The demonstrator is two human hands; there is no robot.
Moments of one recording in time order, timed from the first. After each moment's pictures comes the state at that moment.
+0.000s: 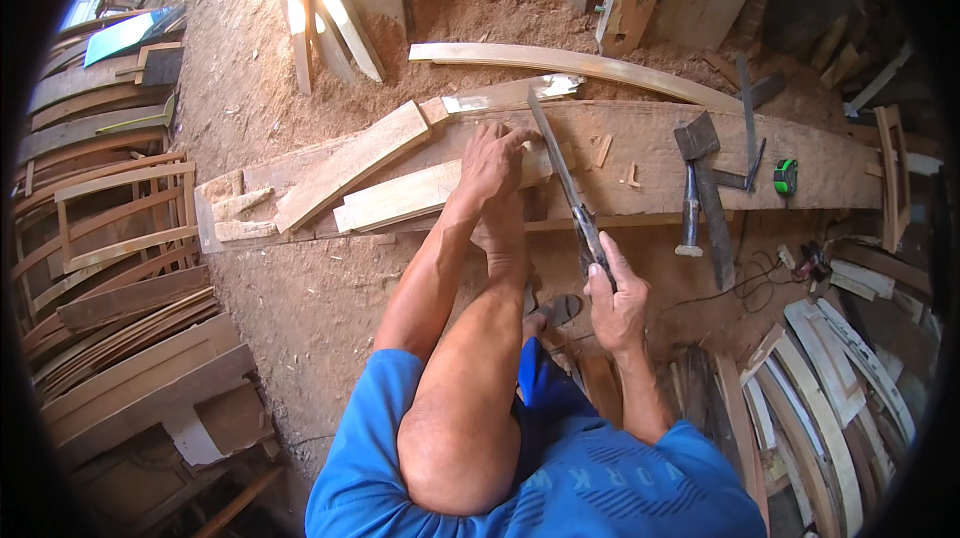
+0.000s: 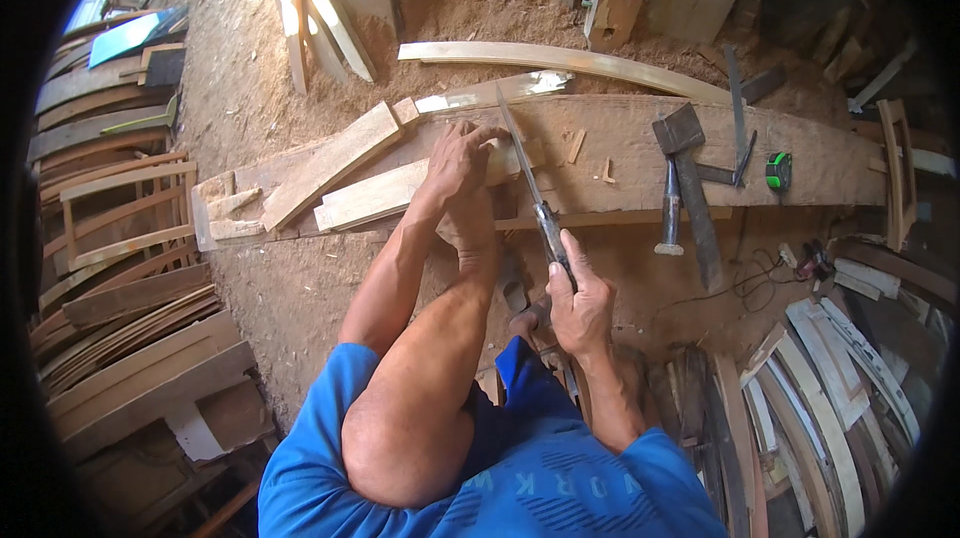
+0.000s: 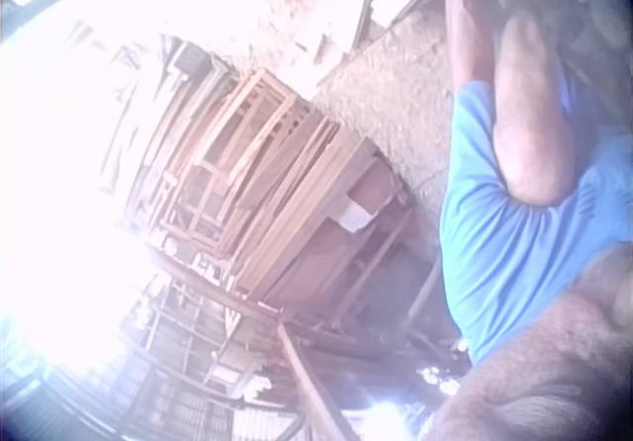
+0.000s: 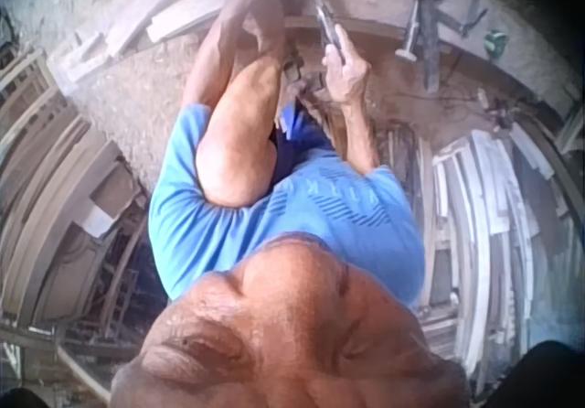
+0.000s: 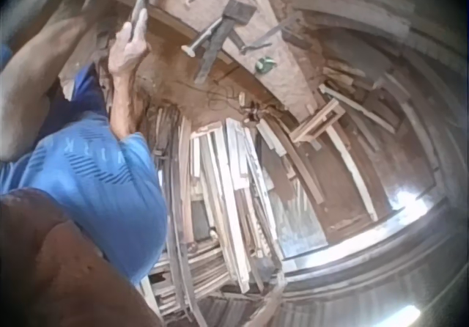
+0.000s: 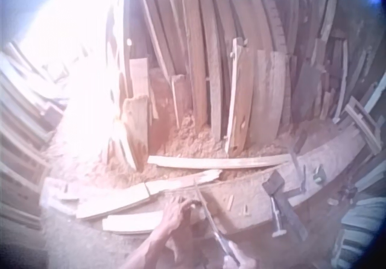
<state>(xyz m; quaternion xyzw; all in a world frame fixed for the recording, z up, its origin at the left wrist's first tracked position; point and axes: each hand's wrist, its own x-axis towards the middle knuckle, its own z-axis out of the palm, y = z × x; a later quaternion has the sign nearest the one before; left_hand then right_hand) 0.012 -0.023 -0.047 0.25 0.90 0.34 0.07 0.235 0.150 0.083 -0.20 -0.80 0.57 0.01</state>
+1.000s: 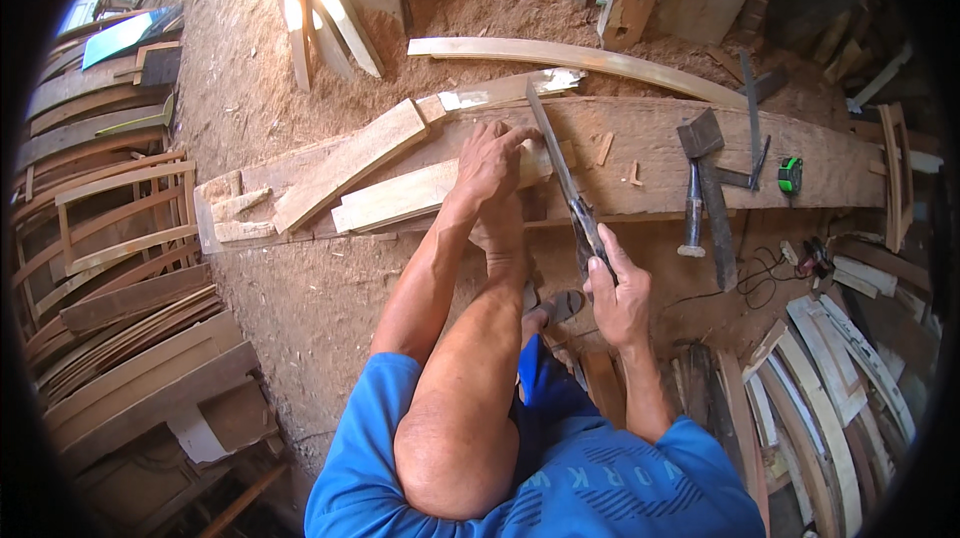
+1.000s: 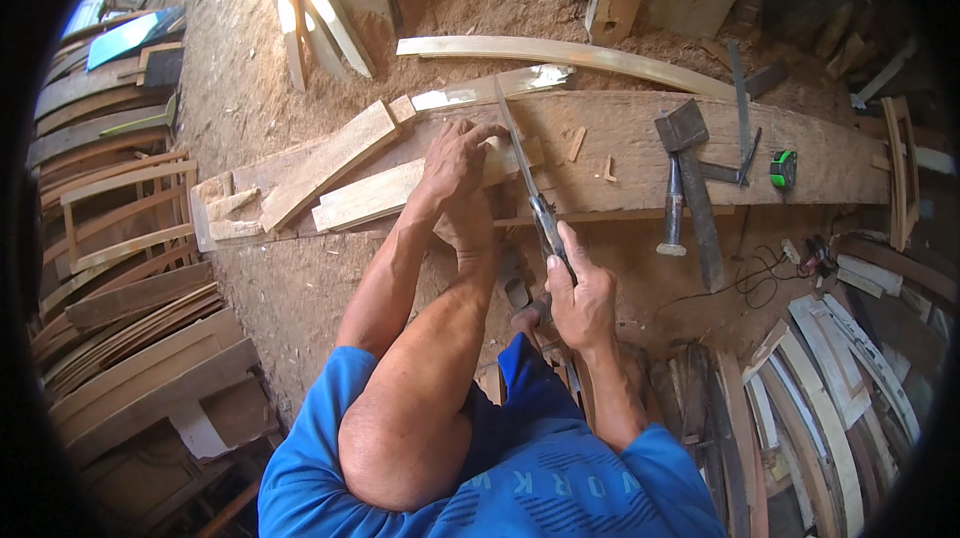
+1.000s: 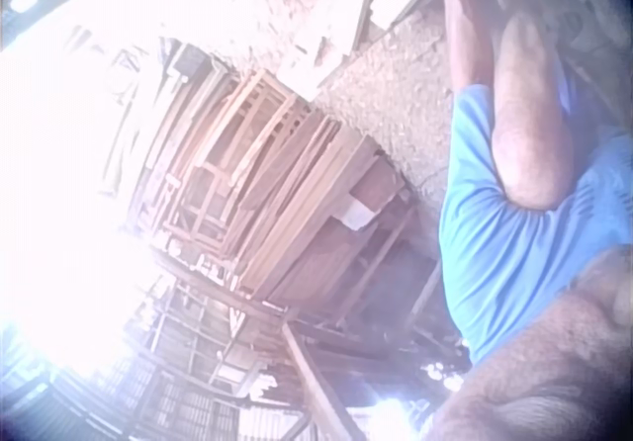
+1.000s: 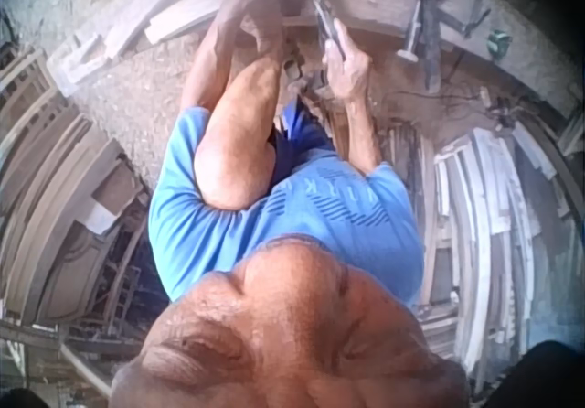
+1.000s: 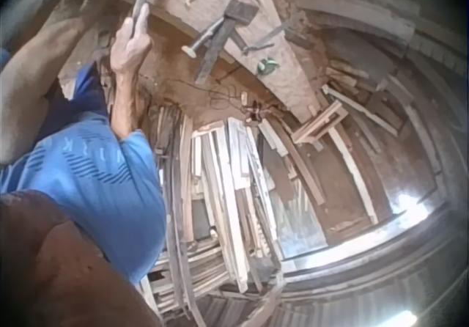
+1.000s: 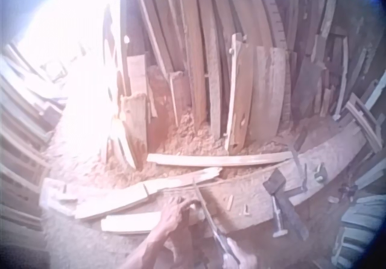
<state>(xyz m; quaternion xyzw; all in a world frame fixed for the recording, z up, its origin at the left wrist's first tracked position) 0.014 -0.016 -0.036 0.26 0.90 0.34 0.07 0.224 0.158 0.089 -0.23 -0.77 0.59 -0.02</state>
